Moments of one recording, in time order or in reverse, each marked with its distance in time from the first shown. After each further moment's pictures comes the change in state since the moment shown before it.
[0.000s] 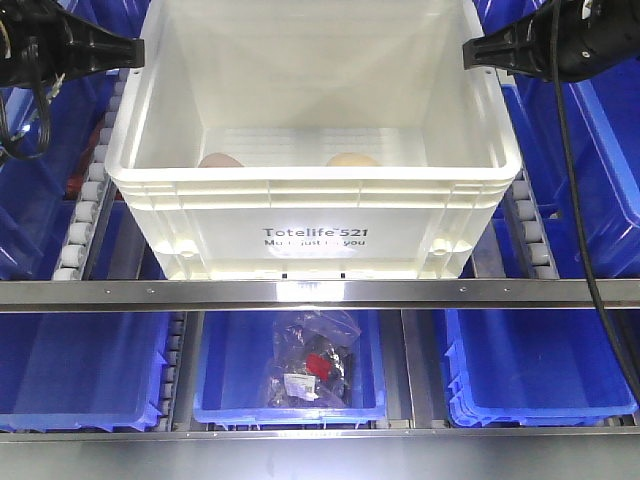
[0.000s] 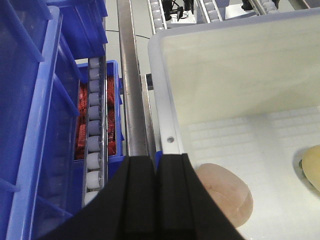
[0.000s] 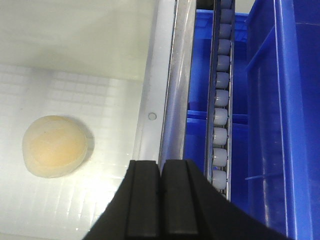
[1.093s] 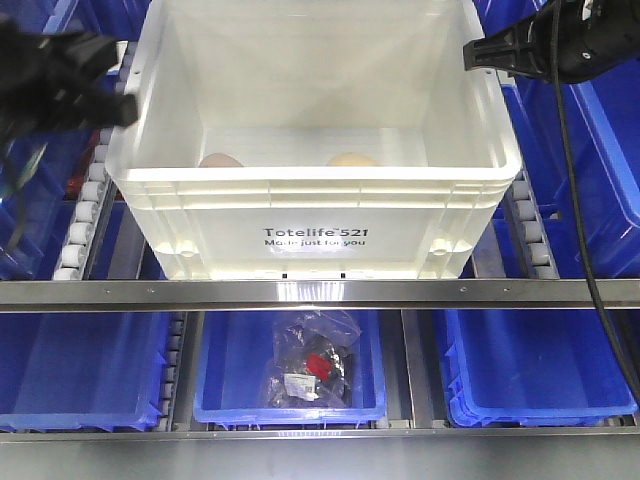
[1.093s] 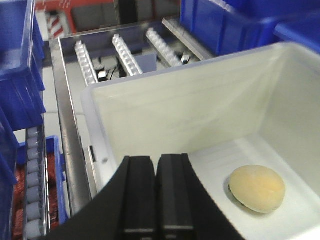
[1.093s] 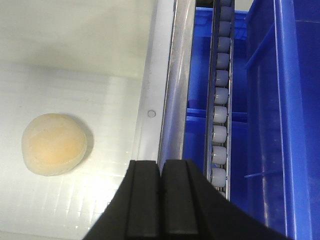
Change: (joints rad) left arm 0.064 -0.269 0.420 -0.036 -0.563 0.065; right arm 0.000 0.000 0.000 0.000 0.006 0.000
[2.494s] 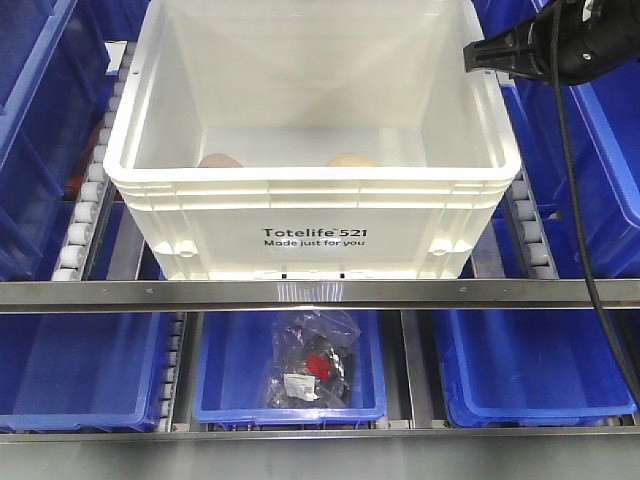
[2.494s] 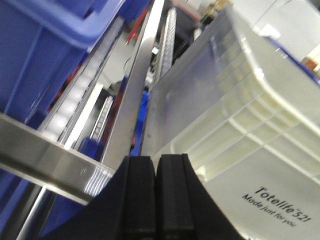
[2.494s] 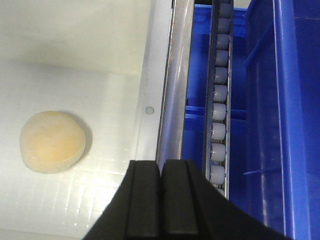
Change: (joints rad) left arm 0.247 -0.888 0.839 -0.454 0.007 -0.215; right arm 0.000 0.000 0.000 0.000 0.008 0.000
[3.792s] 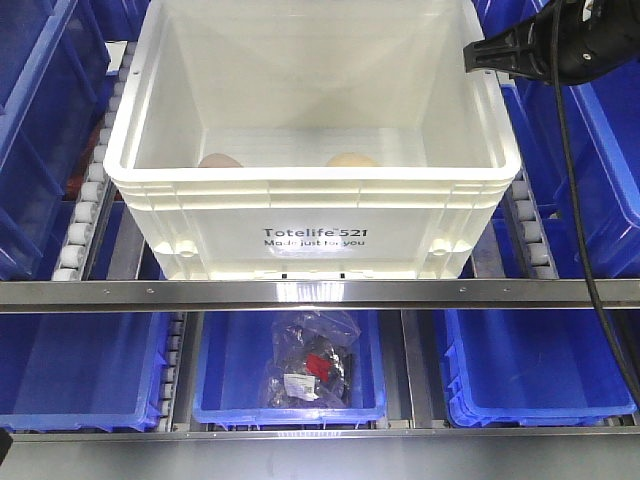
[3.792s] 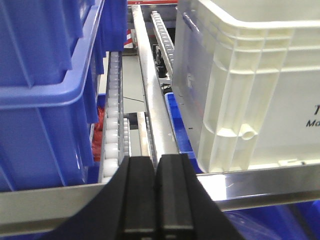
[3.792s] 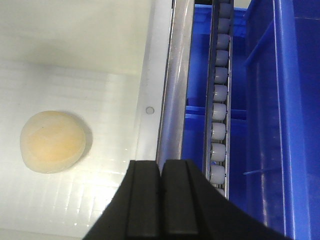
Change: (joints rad) left arm 0.000 -0.140 0.000 -0.195 0.123 0.851; right arm 0.000 0.000 0.000 0.000 0.000 0.000
